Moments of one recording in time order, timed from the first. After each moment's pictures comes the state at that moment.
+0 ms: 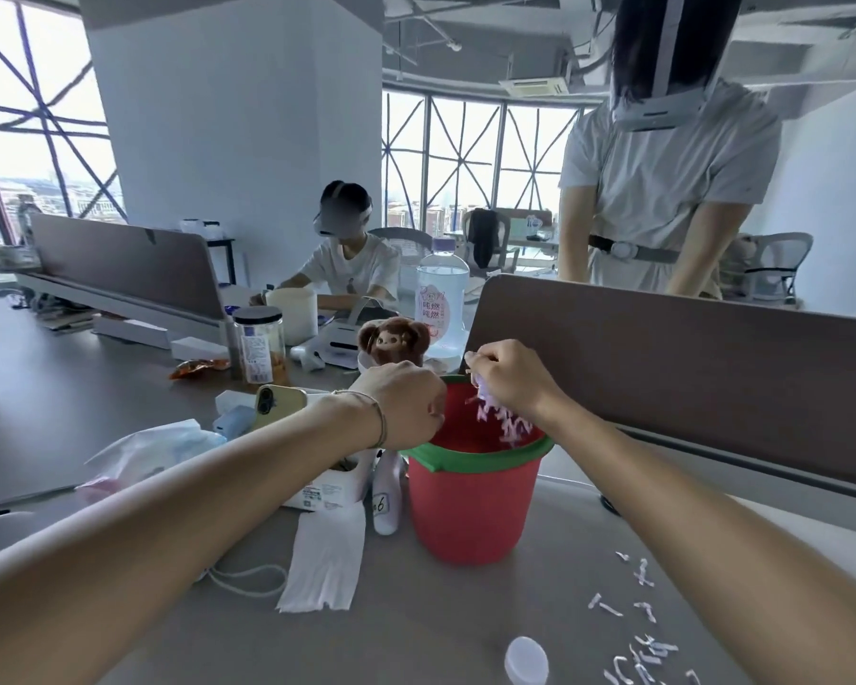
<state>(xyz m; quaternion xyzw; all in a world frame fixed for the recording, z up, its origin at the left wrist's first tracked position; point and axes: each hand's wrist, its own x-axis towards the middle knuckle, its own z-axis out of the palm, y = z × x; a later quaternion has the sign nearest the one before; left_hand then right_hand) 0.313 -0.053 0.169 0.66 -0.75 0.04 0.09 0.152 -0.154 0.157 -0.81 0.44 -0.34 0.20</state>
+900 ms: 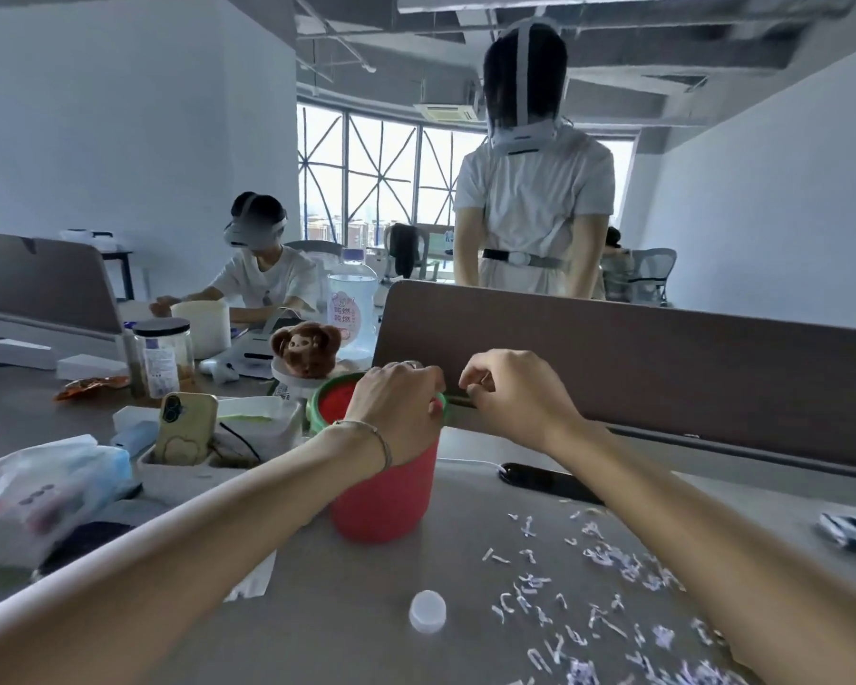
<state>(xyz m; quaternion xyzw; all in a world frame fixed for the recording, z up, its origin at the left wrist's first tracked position) 0.206 -0.023 0.162 0.59 -0.76 0.12 0.26 0.034 -0.049 0.179 -0.82 0.49 -0.30 0.00</state>
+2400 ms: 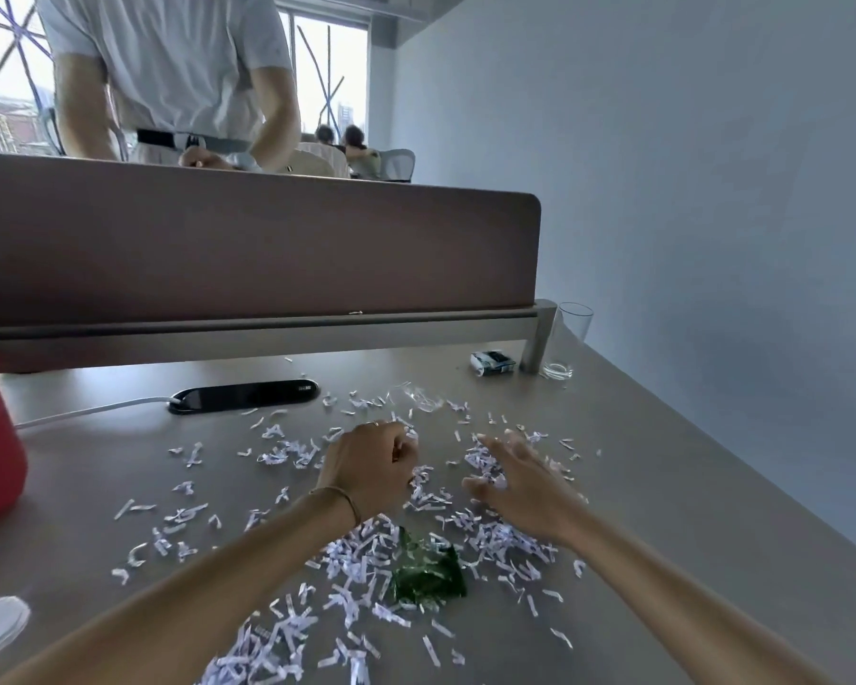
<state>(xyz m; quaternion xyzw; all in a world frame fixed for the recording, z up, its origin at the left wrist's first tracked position) -0.131 -0.023 -0.015 0.44 -0.85 -0.14 0.27 -0.339 0.085 -0.016 -0.59 0.79 -0.09 0.14</state>
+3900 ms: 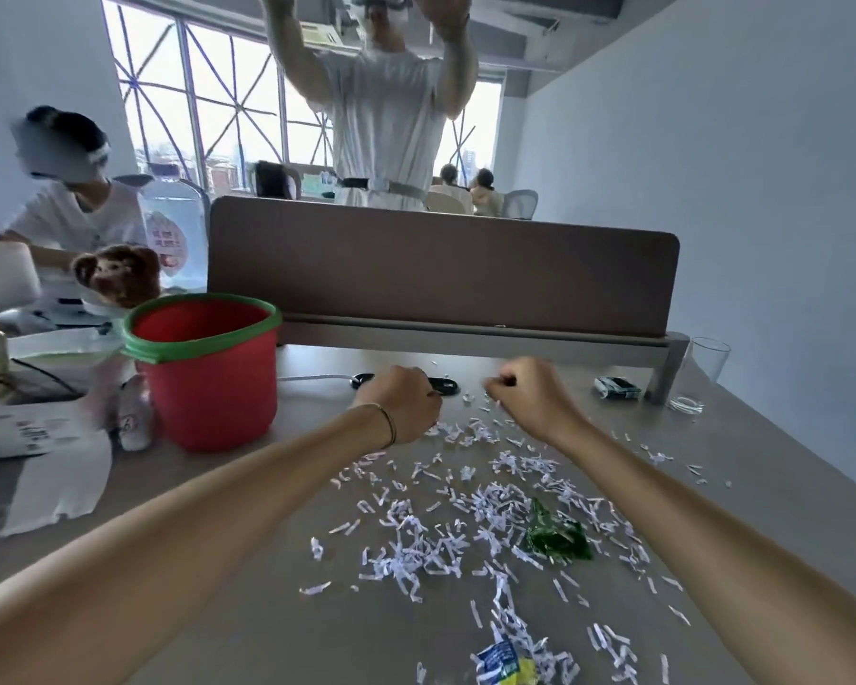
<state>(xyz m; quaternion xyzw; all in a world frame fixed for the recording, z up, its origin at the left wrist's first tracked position) 0.013 0.015 0.086 0.59 -0.79 -0.07 0.17 -0.186 0.028 0.077 -0.72 0.60 -0.36 0.06</state>
